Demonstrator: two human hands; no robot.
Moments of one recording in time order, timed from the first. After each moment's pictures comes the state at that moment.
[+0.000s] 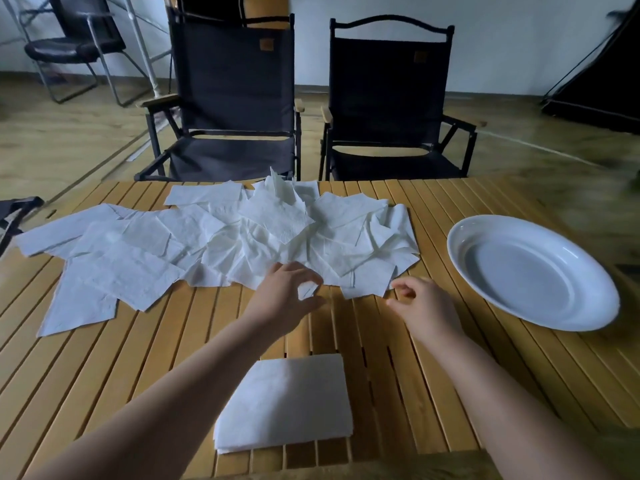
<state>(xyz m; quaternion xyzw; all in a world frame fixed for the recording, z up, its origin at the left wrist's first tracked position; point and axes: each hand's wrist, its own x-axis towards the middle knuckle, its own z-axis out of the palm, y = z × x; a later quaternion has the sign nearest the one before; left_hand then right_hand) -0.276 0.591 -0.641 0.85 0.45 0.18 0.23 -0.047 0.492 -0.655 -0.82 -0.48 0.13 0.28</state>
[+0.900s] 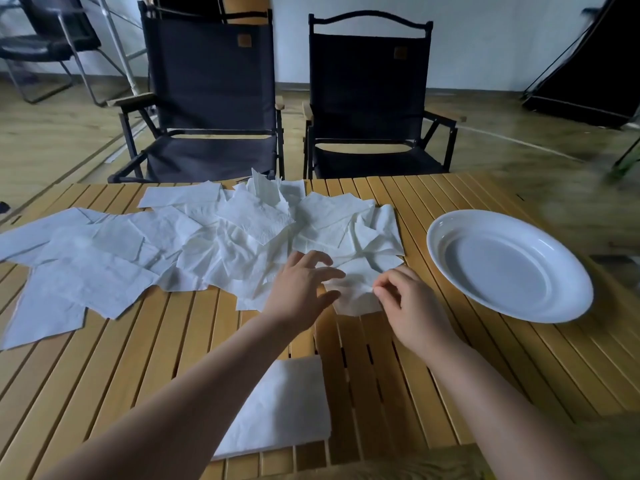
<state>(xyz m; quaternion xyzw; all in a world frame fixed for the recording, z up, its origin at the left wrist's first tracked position) -0.219 0.585 -0.647 0.89 0.37 0.21 0.17 -0.041 0.476 -0.642 -0.75 -0.58 0.08 0.30</state>
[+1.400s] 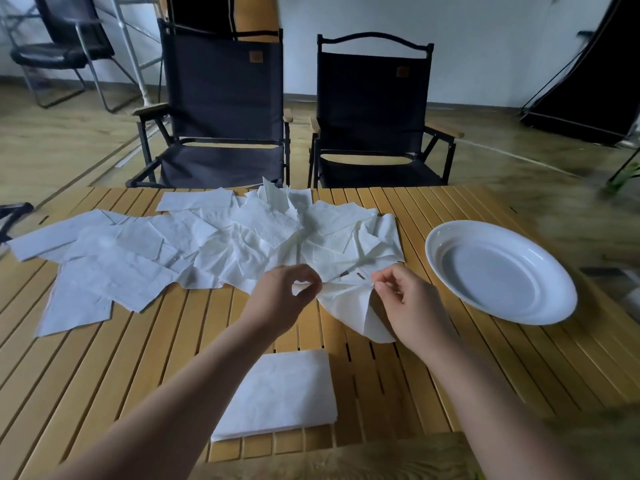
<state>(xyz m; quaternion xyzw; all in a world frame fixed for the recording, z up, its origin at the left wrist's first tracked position) -0.268 0.563 -0.613 0.81 0.43 0.27 0.29 -0.072 0.456 -0.596 -0.74 -0.54 0.13 0.38</state>
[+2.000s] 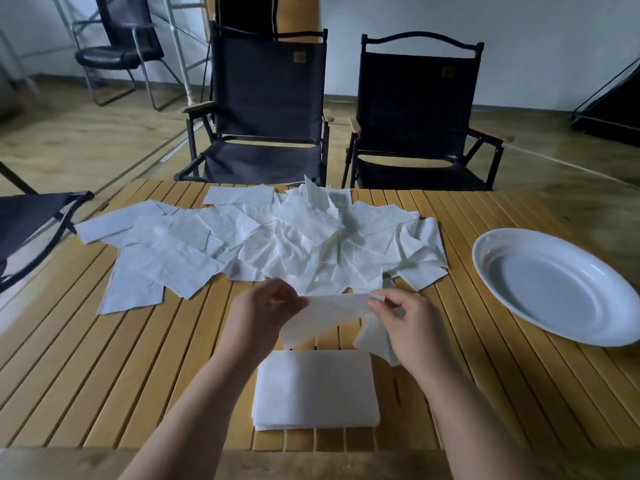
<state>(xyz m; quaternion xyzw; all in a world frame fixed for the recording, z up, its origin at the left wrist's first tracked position) -0.354 0.544 -0.621 0.69 0.53 0.35 0.35 -0.138 0.466 -0.612 -0.71 -0.53 0.17 0.43</state>
